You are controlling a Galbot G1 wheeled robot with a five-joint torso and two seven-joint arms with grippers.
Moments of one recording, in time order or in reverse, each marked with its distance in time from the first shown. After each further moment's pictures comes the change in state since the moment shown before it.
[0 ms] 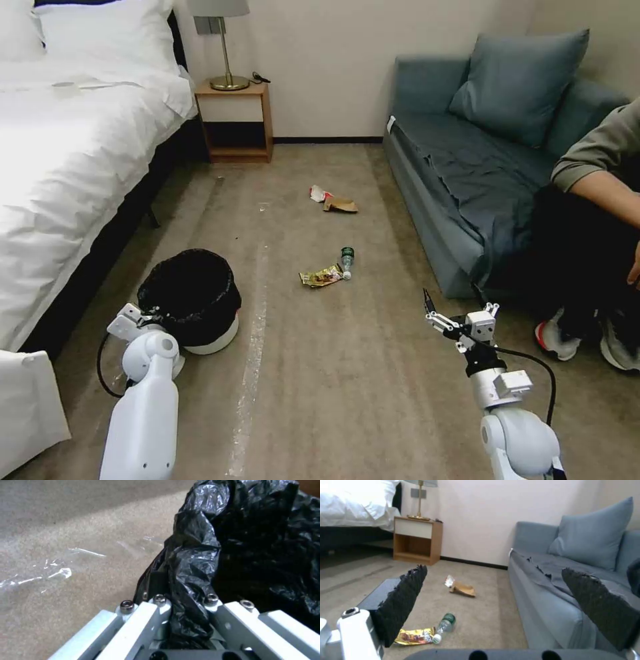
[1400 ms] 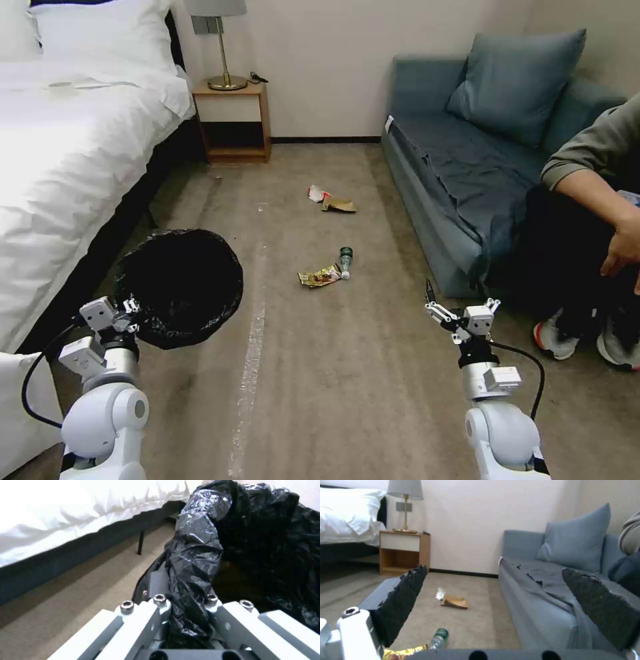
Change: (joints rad) left arm 0.356 -0.031 -0.049 -0.548 0.340 -0.039 0.314; right arm 0.042 0.016 -0.049 -0.042 0.000 0.053 0.102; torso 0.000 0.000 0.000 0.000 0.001
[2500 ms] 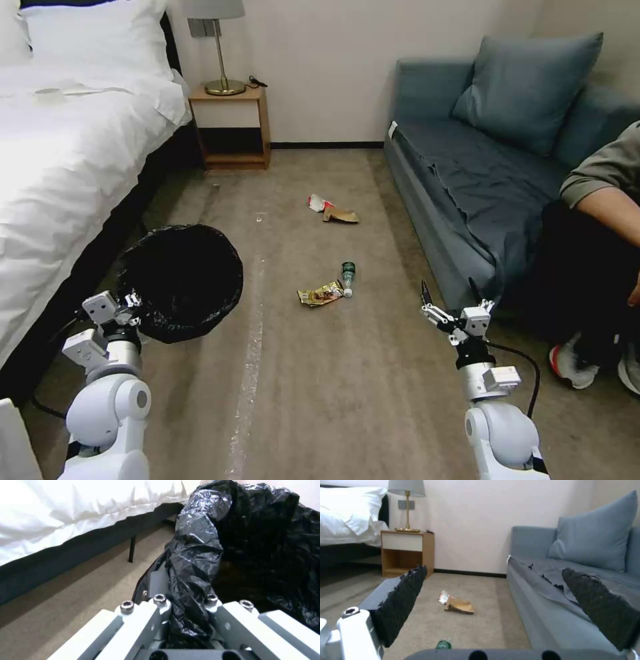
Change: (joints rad) left arm -0.036 0.000 -0.004 0.025 0.012 0.007 0.000; right arm -0.002 -0.001 0.008 -0.011 0.033 -0.004 -0.048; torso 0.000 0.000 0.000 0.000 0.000
